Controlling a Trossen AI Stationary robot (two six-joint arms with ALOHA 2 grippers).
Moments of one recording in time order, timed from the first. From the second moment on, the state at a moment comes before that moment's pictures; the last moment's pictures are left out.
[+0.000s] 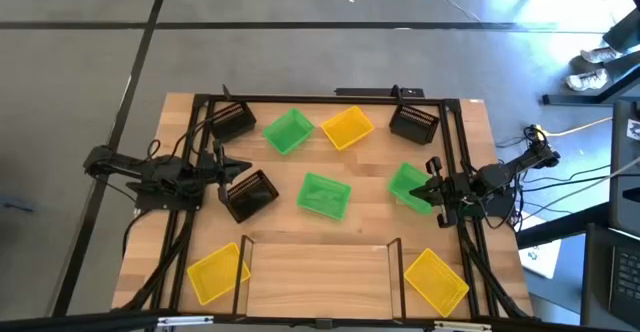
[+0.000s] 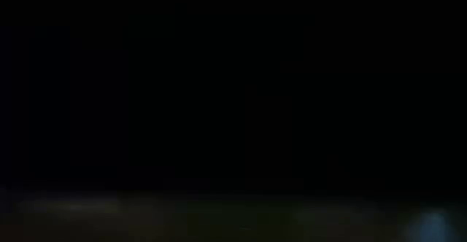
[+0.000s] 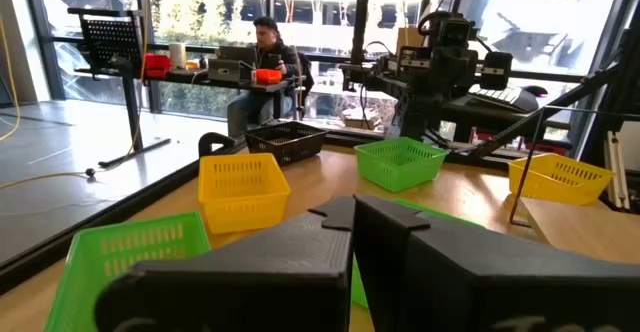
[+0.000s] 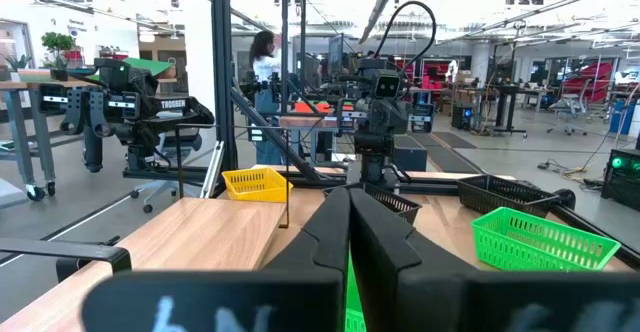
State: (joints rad) left arm -0.23 0.01 0.01 0.15 -0.54 -0.02; right arm 0.49 0.01 0.01 0.17 0.36 -0.06
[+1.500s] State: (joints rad) left arm -0.23 0.01 0.01 0.15 -0.54 0.09; right arm 0.49 0.01 0.01 0.17 0.36 -0.06
